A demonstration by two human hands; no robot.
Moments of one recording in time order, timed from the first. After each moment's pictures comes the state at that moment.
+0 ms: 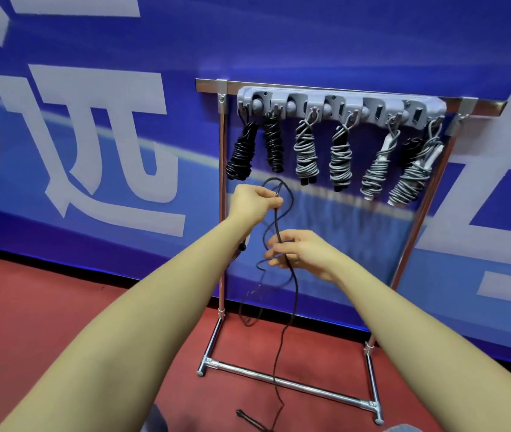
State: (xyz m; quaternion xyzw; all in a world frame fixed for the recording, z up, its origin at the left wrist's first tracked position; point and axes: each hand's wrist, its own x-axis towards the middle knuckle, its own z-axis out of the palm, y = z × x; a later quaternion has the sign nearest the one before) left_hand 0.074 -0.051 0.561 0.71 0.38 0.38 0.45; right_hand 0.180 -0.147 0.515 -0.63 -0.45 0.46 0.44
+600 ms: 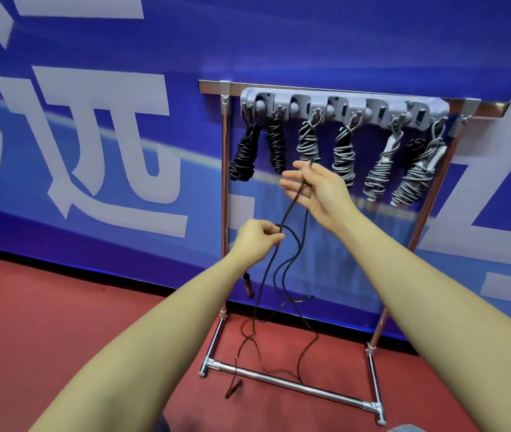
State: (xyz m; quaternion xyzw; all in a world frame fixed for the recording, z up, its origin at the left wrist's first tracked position) left_hand 0.065 -0.060 0.506 0.78 0.38 0.29 0.41; right_hand 0.191 -0.117 0.584 -0.47 -0.39 0.37 0.70
